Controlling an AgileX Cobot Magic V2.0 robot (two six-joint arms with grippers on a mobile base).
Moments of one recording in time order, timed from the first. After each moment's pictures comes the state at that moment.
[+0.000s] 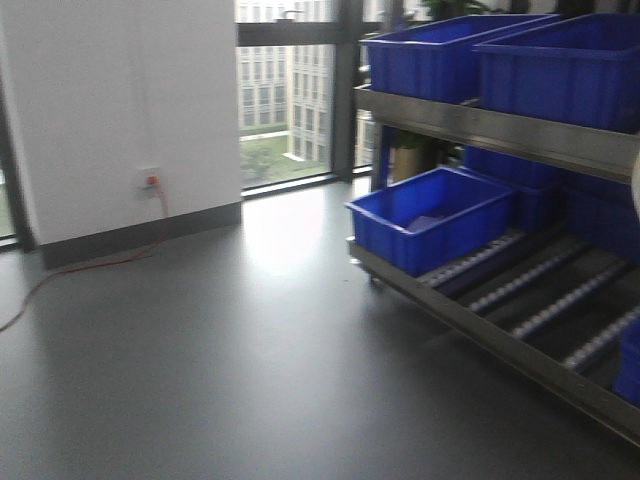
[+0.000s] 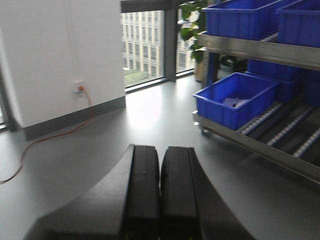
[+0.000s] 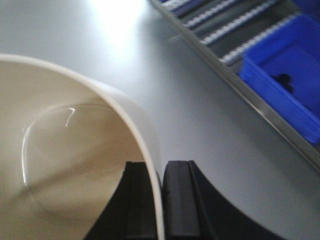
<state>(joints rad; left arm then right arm) -0.14 -0.01 0.01 0.00 0.13 0.02 -0.06 0.50 -0.58 0.06 0.75 -0.02</state>
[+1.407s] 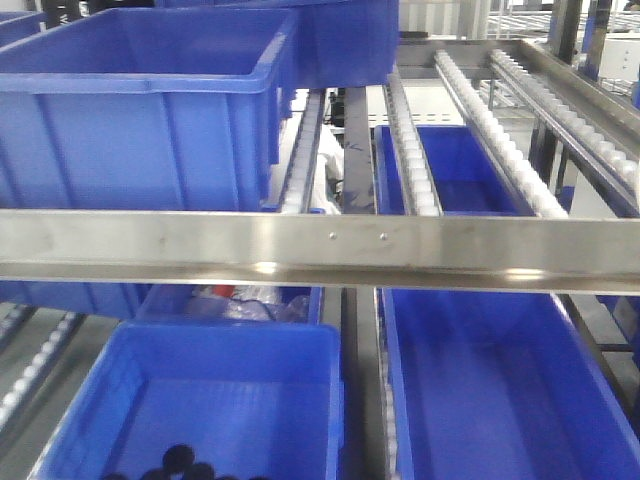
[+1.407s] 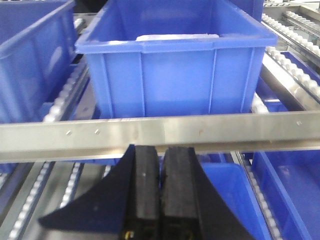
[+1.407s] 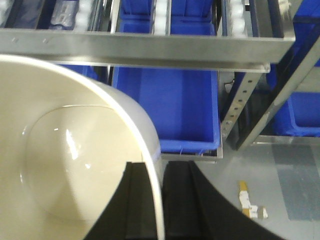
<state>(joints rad) -0.14 -0.01 0.01 0.00 0.13 0.02 -0.06 0.50 -0.58 0.06 0.75 -0.02</state>
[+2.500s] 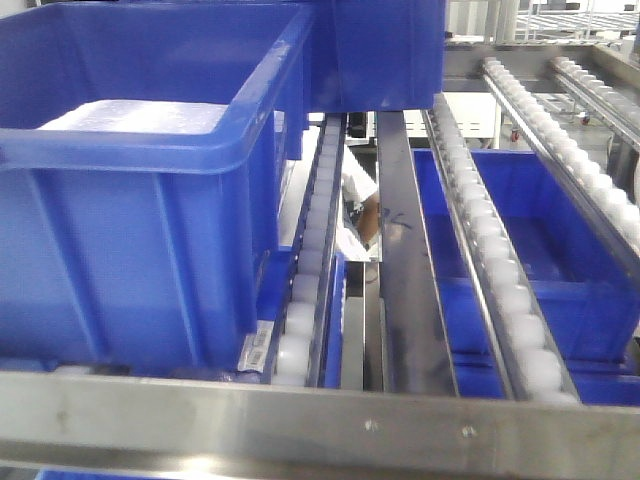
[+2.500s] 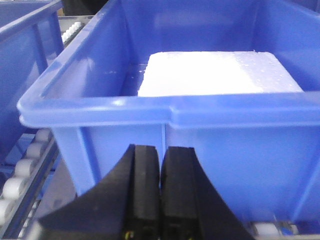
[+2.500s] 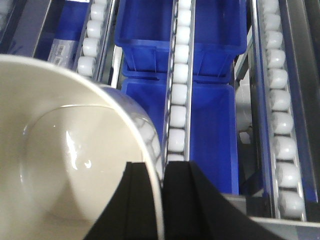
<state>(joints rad) -0.14 -0.01 0.01 0.00 0.13 0.02 -0.06 0.50 -0.58 0.06 0.75 -0.02</state>
